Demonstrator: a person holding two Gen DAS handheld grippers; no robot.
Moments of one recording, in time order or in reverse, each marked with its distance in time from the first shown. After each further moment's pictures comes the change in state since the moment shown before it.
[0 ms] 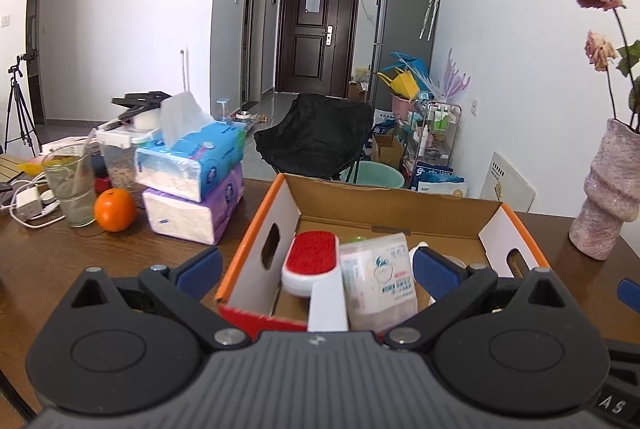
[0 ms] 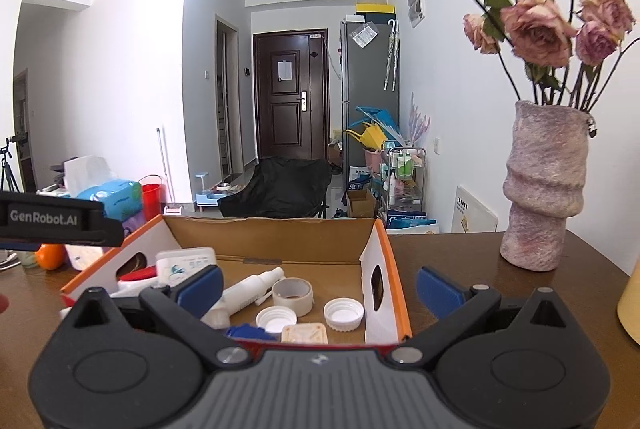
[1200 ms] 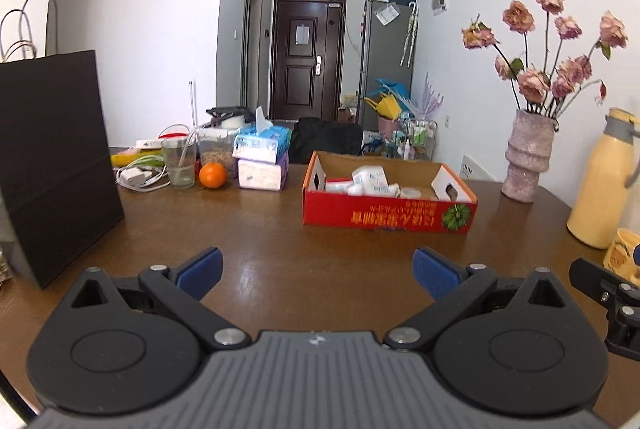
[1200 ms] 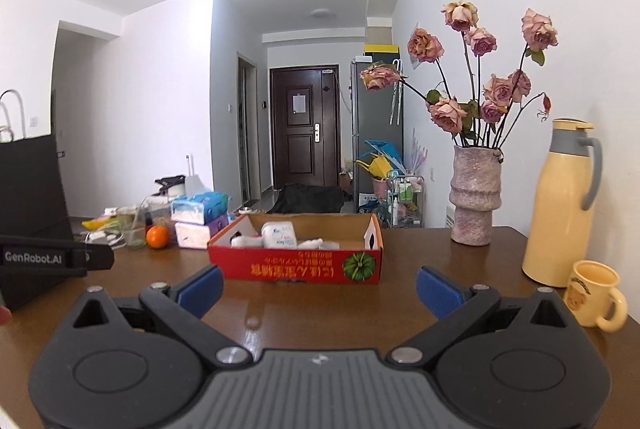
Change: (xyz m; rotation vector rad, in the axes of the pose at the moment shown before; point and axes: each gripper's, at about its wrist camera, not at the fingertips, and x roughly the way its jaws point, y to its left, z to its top) left arm -0.318 0.068 -0.129 0.045 -0.088 -0.031; right arm -0.339 0.028 -0.064 -0.014 -0.090 0.032
